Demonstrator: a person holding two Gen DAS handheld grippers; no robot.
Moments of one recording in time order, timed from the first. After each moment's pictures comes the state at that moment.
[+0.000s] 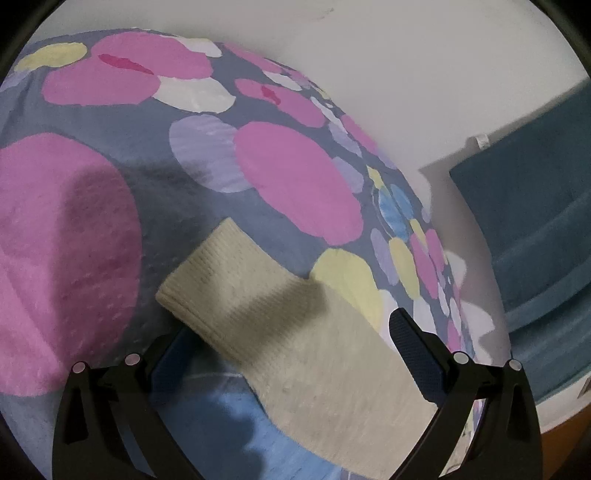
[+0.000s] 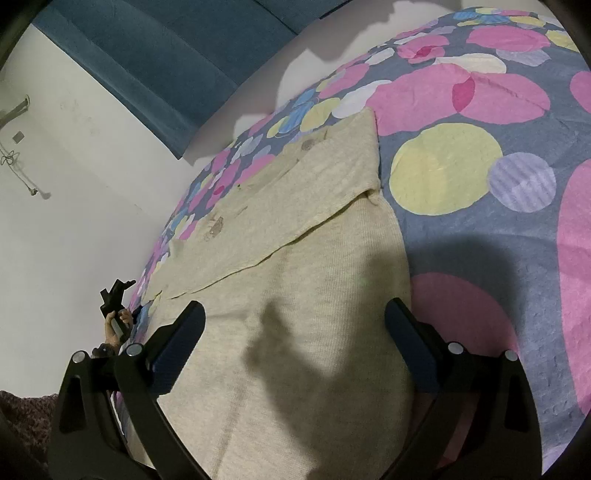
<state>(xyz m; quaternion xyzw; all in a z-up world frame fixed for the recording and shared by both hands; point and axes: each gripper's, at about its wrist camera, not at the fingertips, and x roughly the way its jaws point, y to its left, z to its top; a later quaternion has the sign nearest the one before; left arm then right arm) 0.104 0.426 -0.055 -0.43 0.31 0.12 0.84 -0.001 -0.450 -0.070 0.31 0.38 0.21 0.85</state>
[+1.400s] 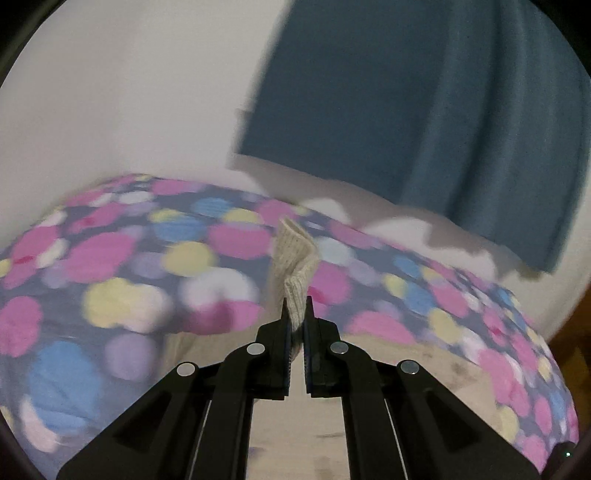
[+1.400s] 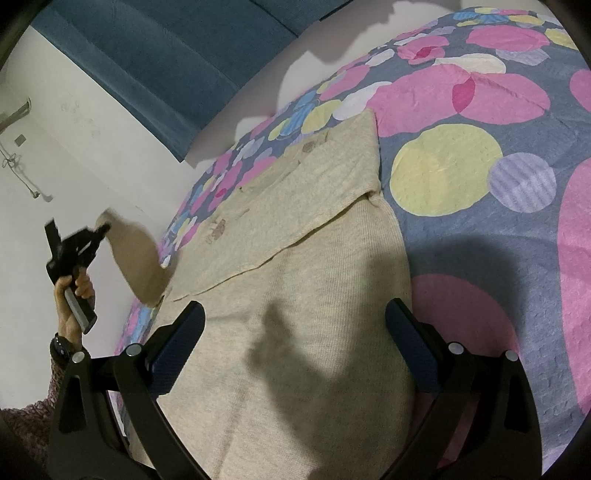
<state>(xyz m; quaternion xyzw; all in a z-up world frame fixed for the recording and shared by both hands) 0.115 0.068 0.115 -0.13 0.27 0.01 0.95 0.001 -0.454 -0.071 0.31 0.38 0.21 0.85</state>
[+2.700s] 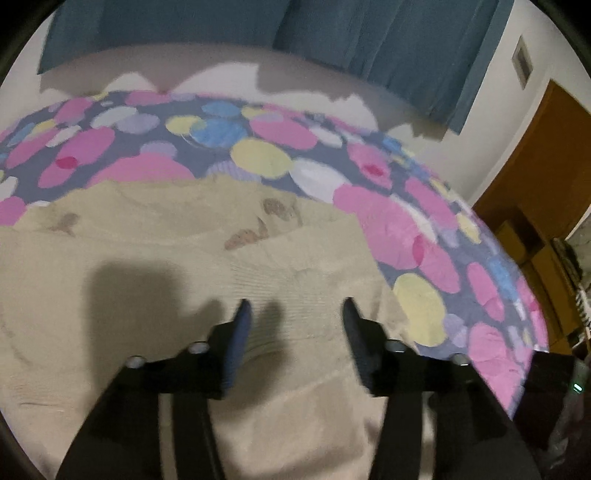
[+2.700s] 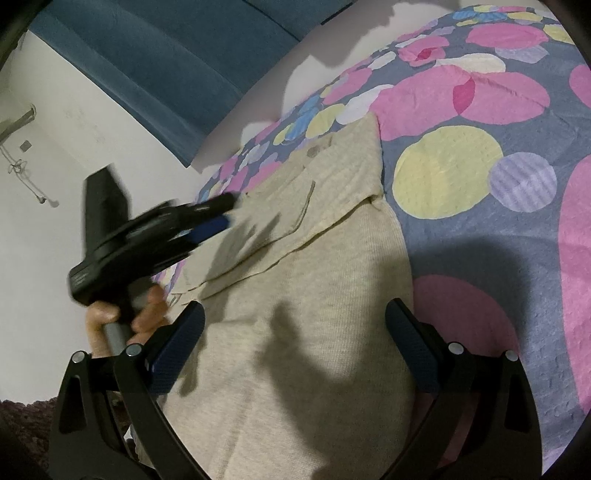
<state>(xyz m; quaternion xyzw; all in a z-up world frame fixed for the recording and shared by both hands) 0.114 -0.183 0.000 -0.07 0.42 -0.22 0.88 -0.007 -0.456 -0.071 0.32 0.36 0.22 0.85</state>
